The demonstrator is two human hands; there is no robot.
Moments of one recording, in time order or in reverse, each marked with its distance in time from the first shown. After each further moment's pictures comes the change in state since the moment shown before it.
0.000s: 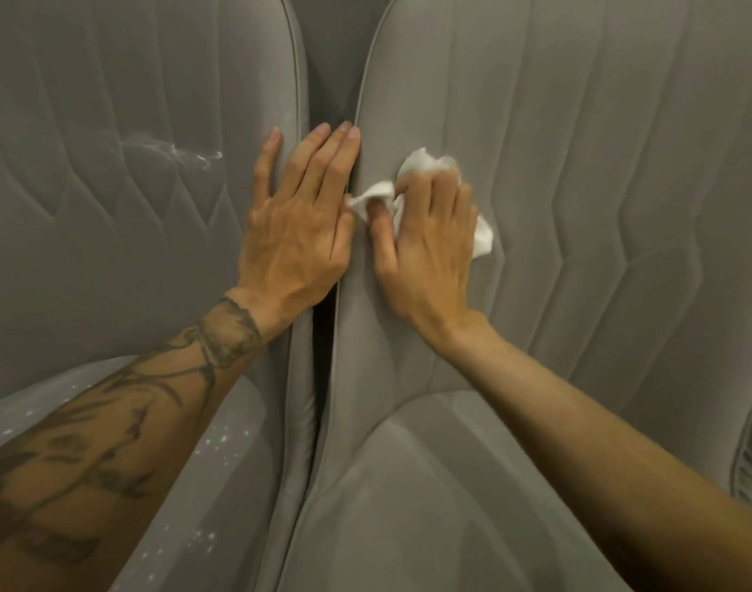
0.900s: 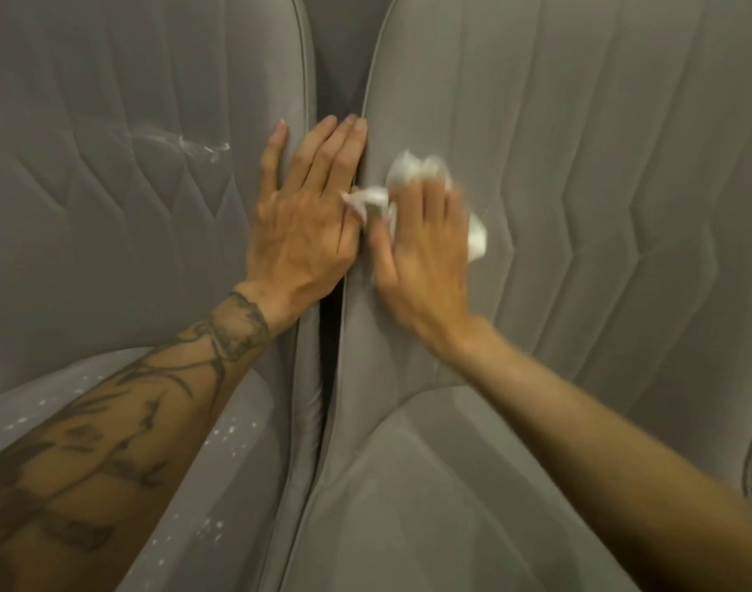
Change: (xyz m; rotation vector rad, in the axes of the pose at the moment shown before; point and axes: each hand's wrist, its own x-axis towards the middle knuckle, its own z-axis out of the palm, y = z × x) left_hand -0.002 0.002 -0.001 0.020 -0.013 -0.006; right_hand -0.017 0.000 0.001 0.018 -0.090 -0.087
